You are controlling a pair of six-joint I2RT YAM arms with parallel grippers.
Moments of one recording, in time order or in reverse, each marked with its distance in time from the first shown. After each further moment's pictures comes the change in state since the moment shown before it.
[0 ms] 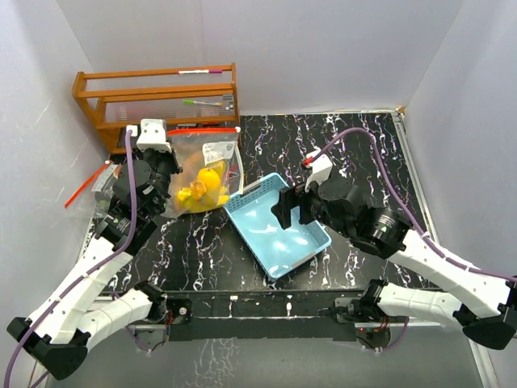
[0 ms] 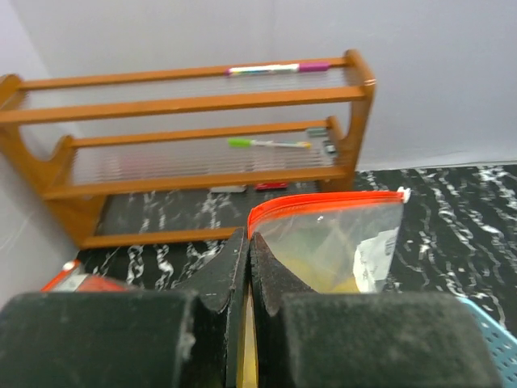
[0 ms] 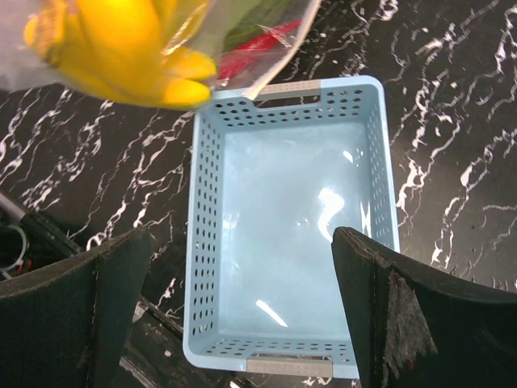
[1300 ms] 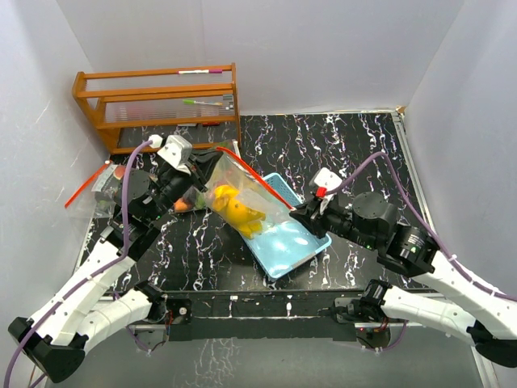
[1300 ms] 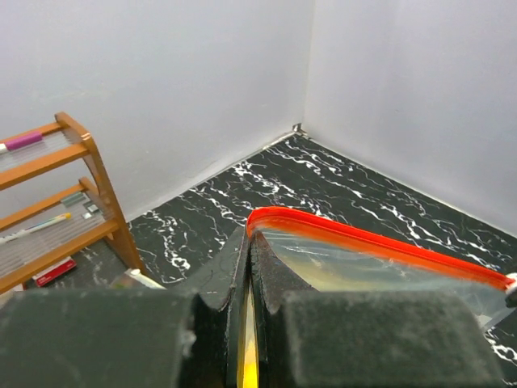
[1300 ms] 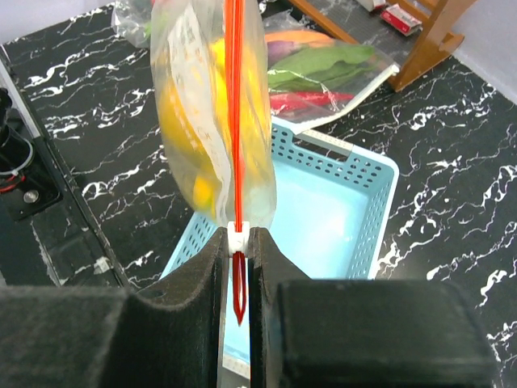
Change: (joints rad) left arm -0.015 -0.034 -0.099 0.166 0.681 -0.090; right arm 0.000 -0.211 -0.108 0.085 -0.224 -0.361
